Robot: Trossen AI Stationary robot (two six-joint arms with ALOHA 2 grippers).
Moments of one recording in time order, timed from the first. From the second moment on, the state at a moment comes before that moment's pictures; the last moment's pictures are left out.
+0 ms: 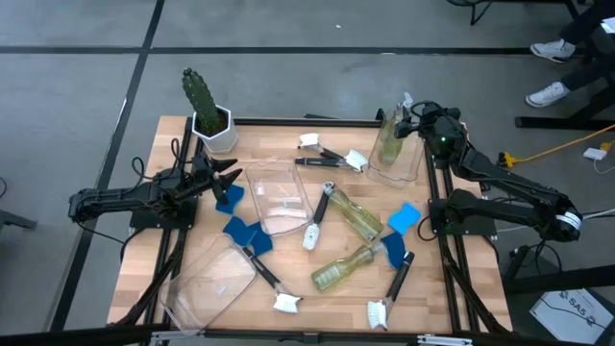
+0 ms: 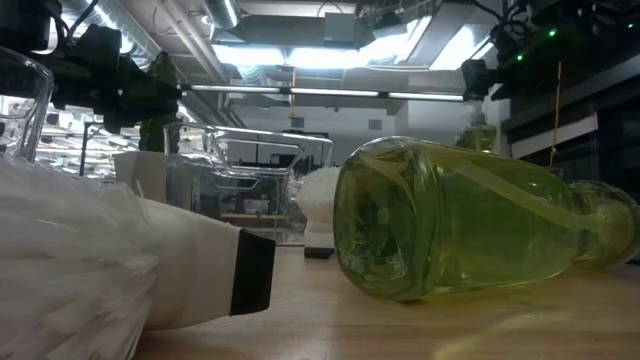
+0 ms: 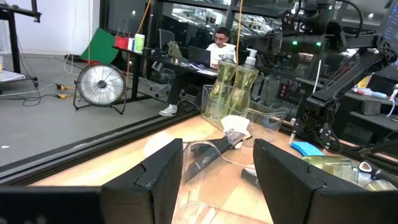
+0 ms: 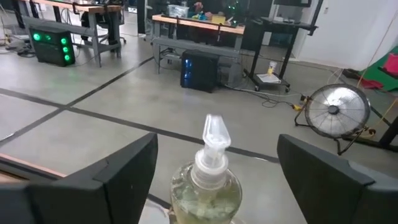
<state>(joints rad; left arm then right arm) 0.14 0.05 0.01 0.08 -0.40 -0.22 -0.66 0.76 0.56 0.06 0.68 -0.01</state>
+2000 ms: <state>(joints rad) 0.14 0.05 0.01 0.08 -0.40 -0.22 -0.05 1.40 1.24 -0.33 0.27 -0.06</state>
